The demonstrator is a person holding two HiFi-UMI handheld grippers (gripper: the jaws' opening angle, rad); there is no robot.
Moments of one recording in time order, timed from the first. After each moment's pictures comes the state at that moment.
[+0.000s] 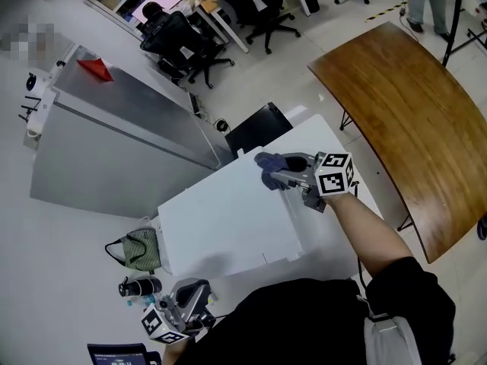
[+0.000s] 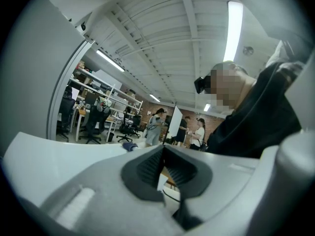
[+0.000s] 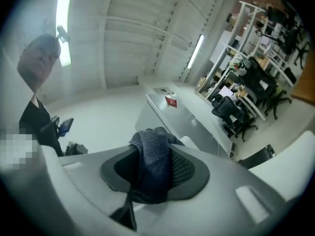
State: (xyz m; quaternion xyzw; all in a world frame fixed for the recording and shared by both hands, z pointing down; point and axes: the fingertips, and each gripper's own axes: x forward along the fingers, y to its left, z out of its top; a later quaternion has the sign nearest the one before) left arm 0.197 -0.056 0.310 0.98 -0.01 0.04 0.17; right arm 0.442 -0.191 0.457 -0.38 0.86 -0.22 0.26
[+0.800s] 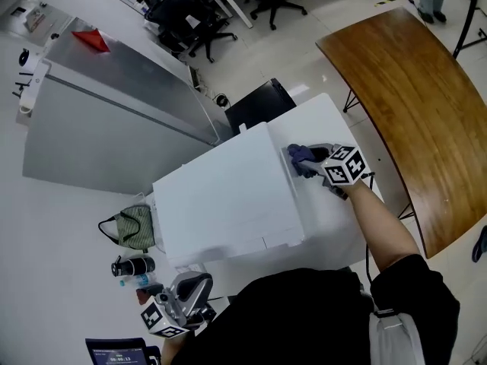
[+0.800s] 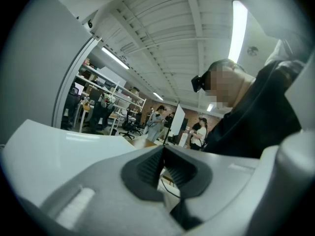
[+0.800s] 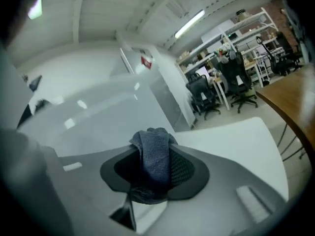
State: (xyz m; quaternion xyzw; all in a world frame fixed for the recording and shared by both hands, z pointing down) left arm 0.186 -0.042 0.330 0.98 -0.03 0.05 0.19; right arm 0.457 -0.178 0.614 -0.48 0.82 -0.30 0.02
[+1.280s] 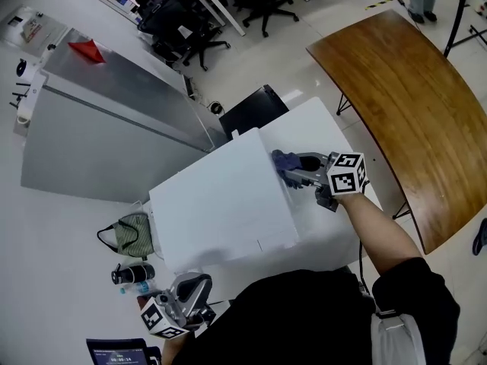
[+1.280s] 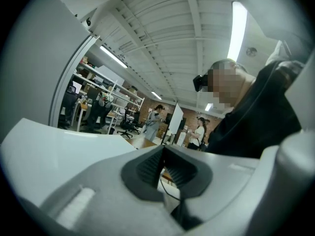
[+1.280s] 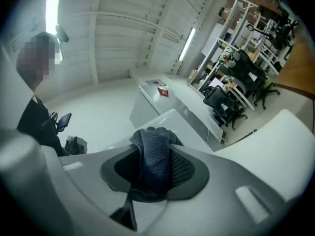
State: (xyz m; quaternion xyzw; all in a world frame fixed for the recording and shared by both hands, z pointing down) left arm 0.192 -0.041 0.334 0.98 -0.01 0.05 0.19; right arm 0.442 -0.154 0.519 -0.40 0.85 -0.27 0.22
